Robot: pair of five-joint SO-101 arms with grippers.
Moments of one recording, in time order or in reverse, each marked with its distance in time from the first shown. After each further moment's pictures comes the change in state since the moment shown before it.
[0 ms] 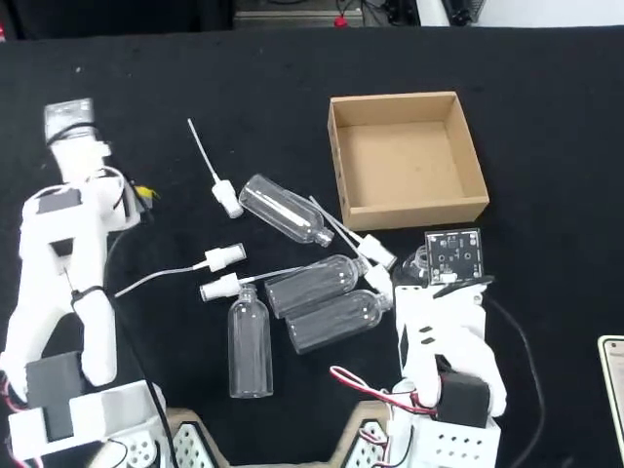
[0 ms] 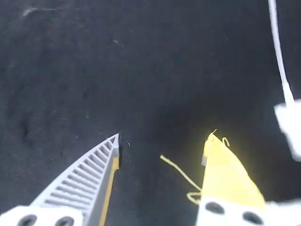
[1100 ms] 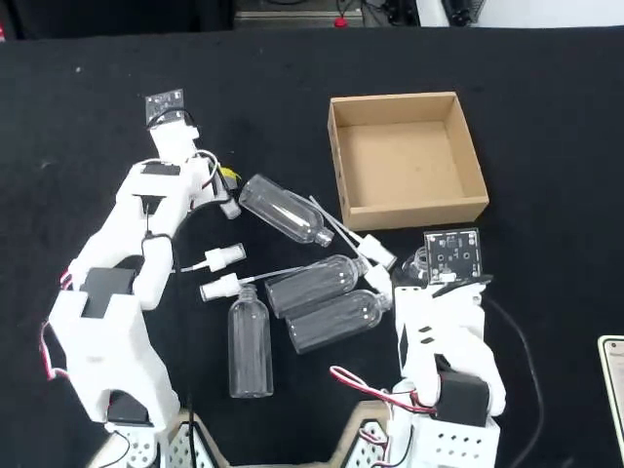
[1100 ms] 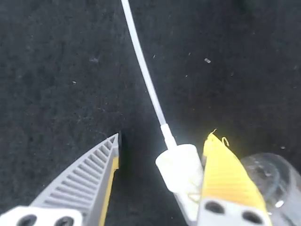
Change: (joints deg) left arm 18.2 30.1 -16.9 -11.0 21.2; right arm 0.0 0.0 0.7 0.0 0.0
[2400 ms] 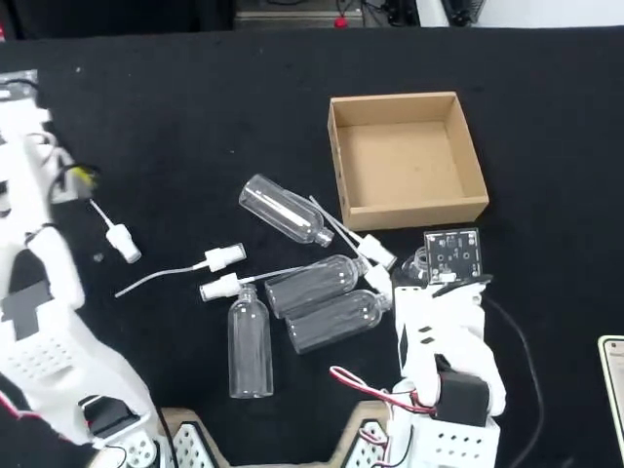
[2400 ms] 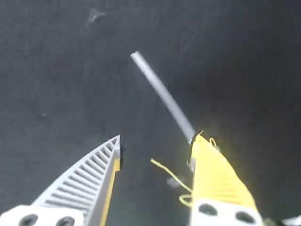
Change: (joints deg) left arm -31.6 -2.1 -28.7 41.3 -36.4; right arm 0.0 0.0 0.0 0.0 0.0
